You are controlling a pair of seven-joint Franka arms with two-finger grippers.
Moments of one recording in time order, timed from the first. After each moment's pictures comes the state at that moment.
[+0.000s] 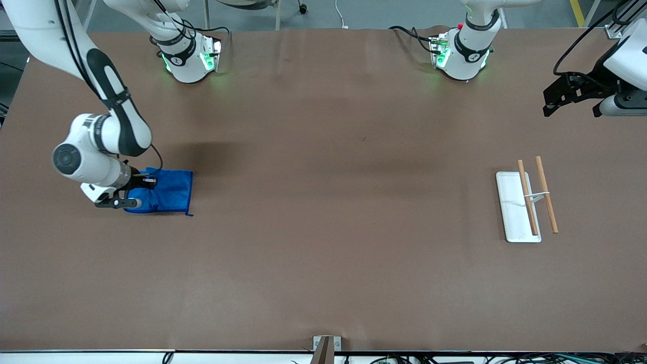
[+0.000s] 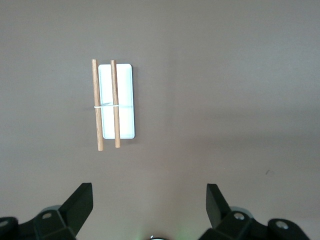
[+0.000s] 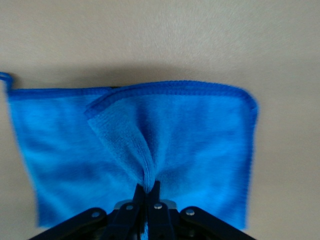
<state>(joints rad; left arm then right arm) 0.02 -0.07 -0.13 -1.55 0.02 1.49 -0.06 -0.04 0.34 -0.07 -2.15 0.00 2.29 -0.11</state>
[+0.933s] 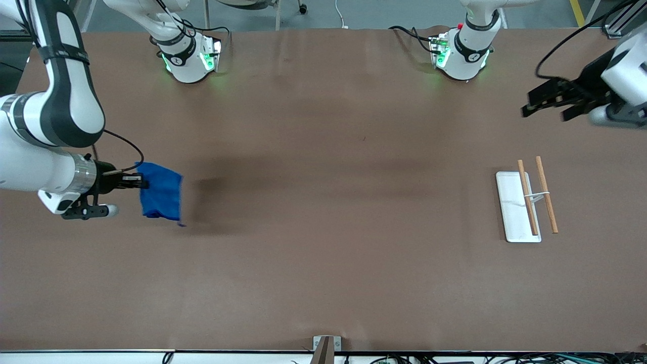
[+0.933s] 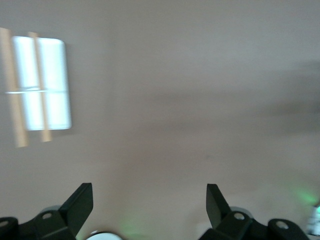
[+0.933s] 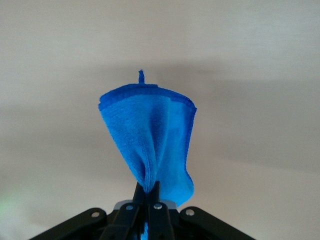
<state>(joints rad) 0.07 -0.03 -0.13 -1.65 -0.32 1.56 -0.06 -0.03 0.26 0.05 -1.74 0.35 1.80 -0.10</state>
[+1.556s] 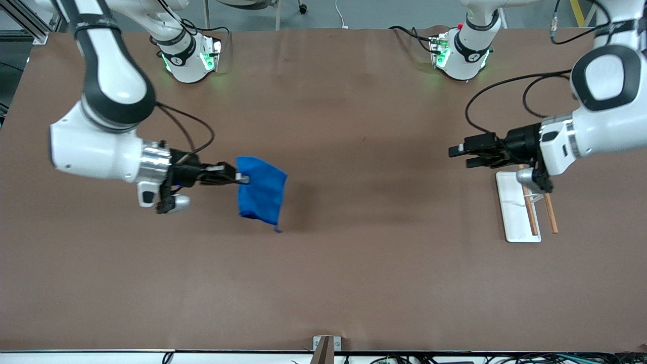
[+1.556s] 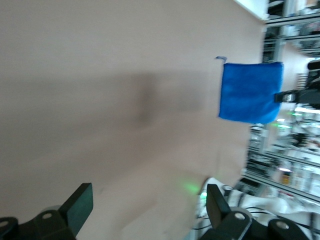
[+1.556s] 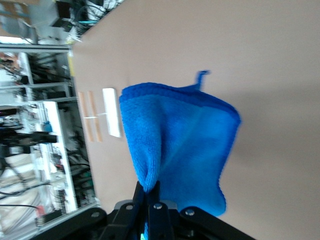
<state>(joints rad) 0.07 0.14 -0.14 -1.90 -0.95 1.81 0.31 0.04 0.27 0.34 -1.75 0.95 2.11 -0.04</state>
